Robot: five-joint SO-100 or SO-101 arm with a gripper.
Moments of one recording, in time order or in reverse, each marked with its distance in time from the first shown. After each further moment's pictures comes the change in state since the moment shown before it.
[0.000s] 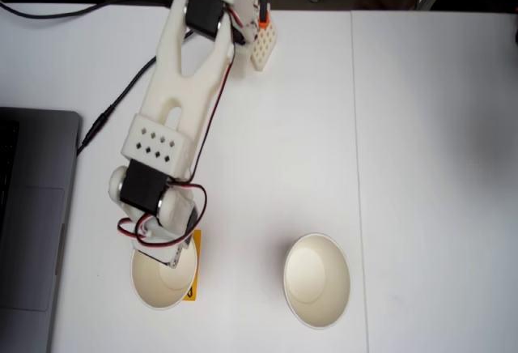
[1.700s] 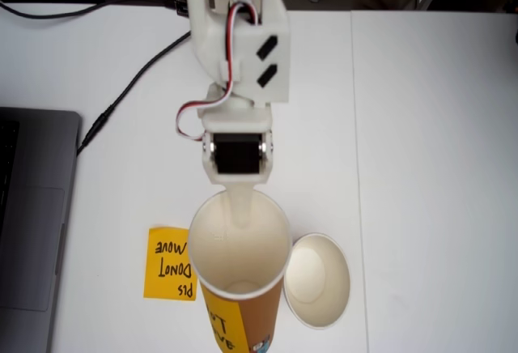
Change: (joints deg) arm -23.8 38.5 0.0 0.0 -0.6
